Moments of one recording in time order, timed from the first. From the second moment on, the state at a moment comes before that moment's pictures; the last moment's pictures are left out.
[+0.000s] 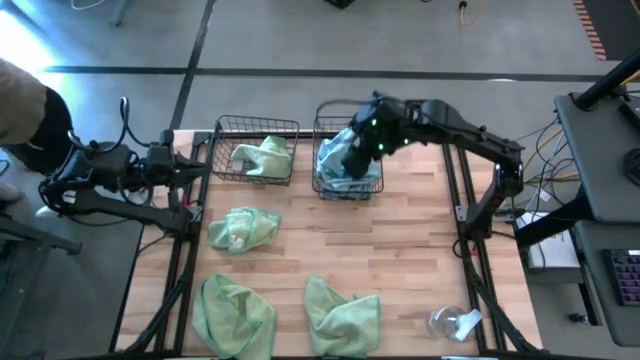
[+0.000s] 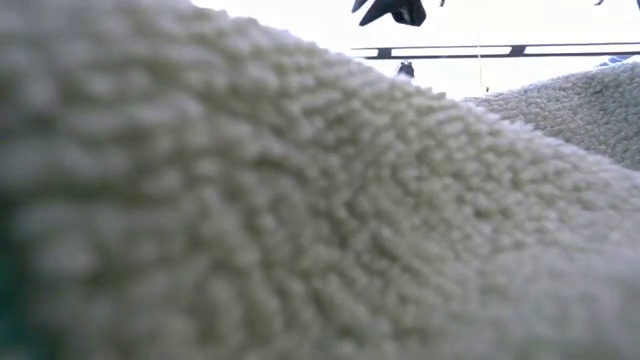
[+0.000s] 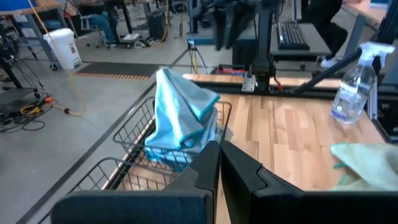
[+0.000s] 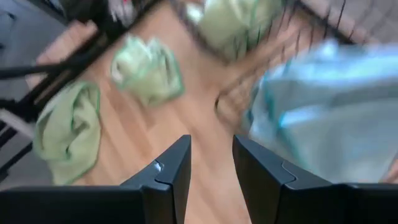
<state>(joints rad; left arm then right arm) -0.09 0.53 1.14 -0.89 -0.36 -0.03 -0.24 1.73 2.10 -1.24 -0.09 0.48</state>
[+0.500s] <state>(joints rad) -0.09 0.53 1.14 -0.98 -0.25 -0.04 0.10 1.79 2.02 -1.30 -0.17 0.98</state>
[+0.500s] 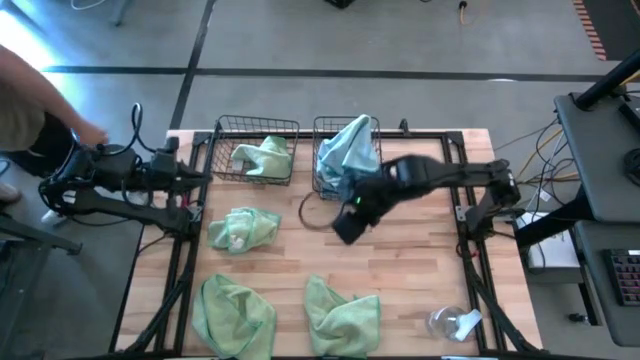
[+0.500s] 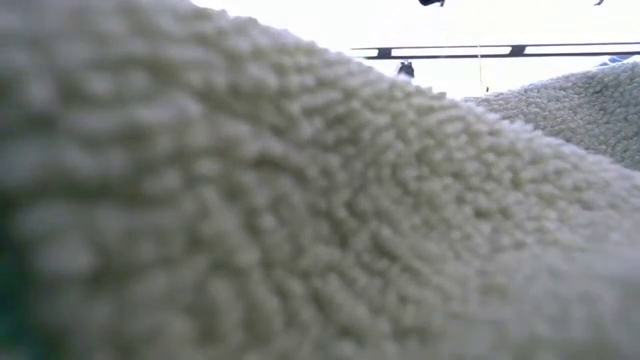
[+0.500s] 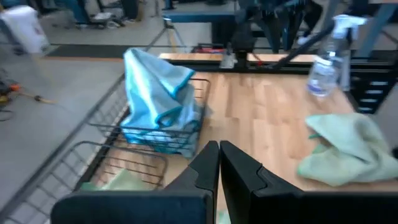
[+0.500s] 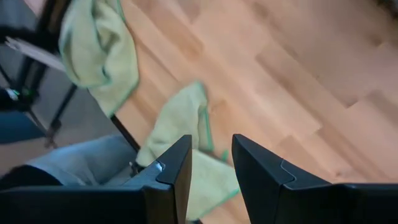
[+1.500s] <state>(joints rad) -0.09 0.56 1.14 -1.00 0.08 -0.25 0.46 2.03 2.02 -1.29 -0.21 1.24</state>
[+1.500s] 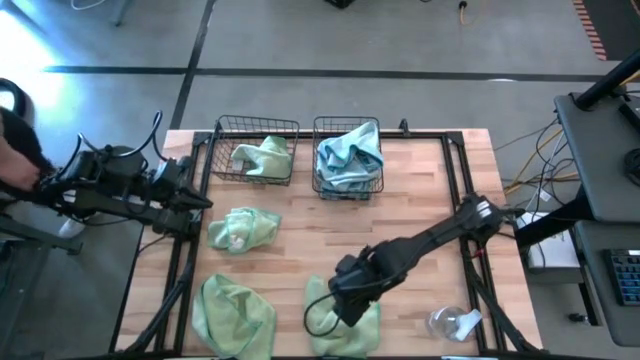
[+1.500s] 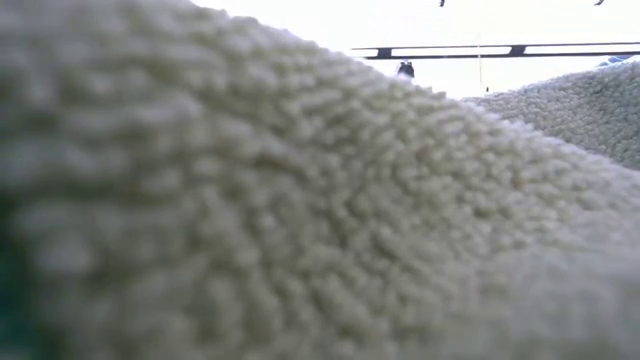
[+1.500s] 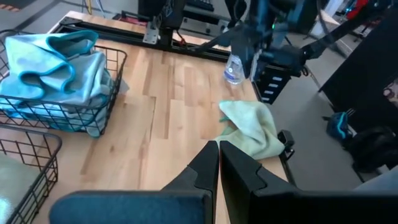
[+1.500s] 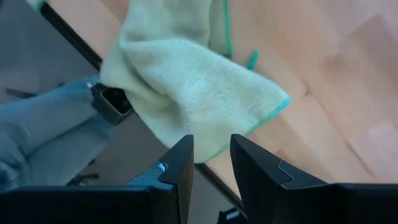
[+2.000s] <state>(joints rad) -0.09 0.56 1.14 -1.00 0.08 -0.25 0.50 2.25 2.06 -1.24 -0.37 1.13</state>
